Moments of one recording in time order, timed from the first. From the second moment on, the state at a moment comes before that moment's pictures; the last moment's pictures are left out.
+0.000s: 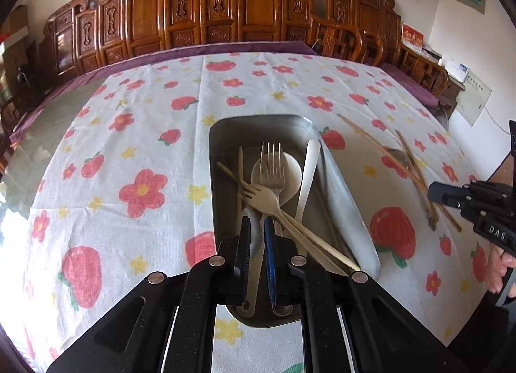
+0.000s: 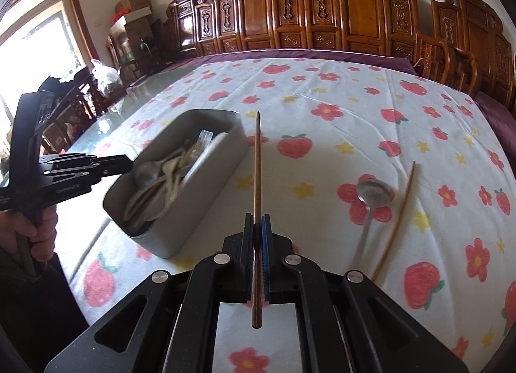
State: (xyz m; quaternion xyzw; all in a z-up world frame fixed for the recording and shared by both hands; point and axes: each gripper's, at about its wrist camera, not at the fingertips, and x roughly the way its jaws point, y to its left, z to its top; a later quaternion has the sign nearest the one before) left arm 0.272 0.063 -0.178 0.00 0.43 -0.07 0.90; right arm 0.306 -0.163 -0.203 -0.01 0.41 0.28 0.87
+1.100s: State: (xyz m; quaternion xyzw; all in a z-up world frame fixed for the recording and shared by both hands) left arm 0.264 0.100 -0.151 -0.01 0.40 -0.04 0.92; right arm 0.334 -0.035 -0.216 0.08 0.48 0.31 0.82
